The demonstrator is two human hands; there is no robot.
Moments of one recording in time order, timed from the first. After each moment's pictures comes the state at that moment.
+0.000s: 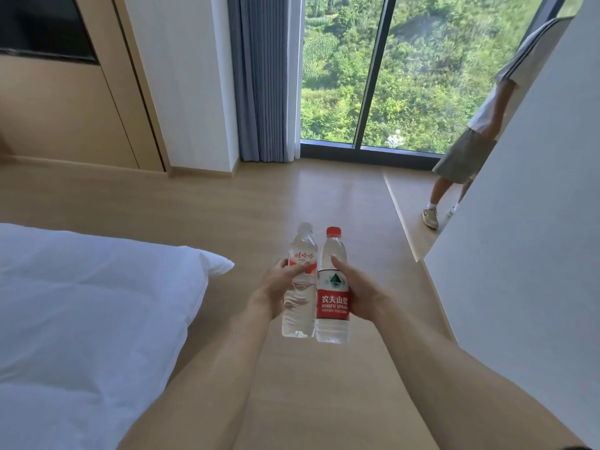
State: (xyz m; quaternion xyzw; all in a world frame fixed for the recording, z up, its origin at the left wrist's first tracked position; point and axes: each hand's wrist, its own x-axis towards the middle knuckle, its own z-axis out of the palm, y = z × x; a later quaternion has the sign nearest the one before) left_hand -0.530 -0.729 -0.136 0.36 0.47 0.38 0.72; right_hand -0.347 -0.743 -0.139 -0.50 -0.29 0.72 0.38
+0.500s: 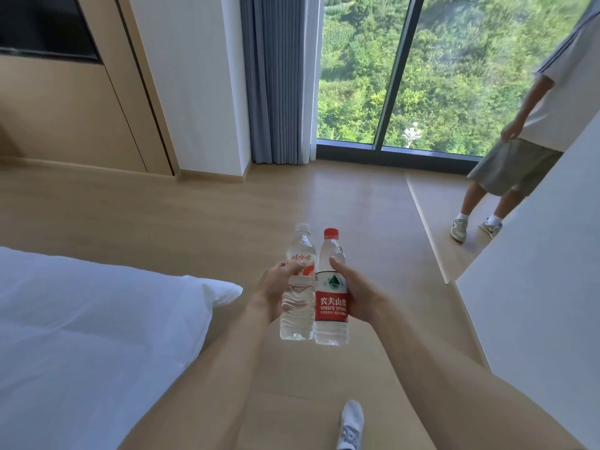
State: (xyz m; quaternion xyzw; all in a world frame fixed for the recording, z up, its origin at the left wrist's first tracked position) left_hand -0.550 -0.525 -0.144 0.31 0.48 0.40 0.72; right_hand -0.370 -0.528 -0.153 -0.46 -0.27 0.76 0.36
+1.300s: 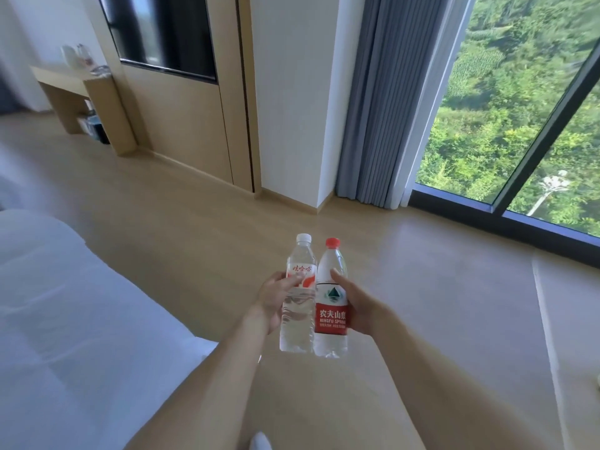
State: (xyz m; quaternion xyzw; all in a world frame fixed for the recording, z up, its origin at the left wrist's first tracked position) left_hand -0.562 -0.188 -0.139 0.22 0.56 0.54 0.59; right_hand -0.393 -0.112 -0.153 -0.42 -0.36 0.81 0.19
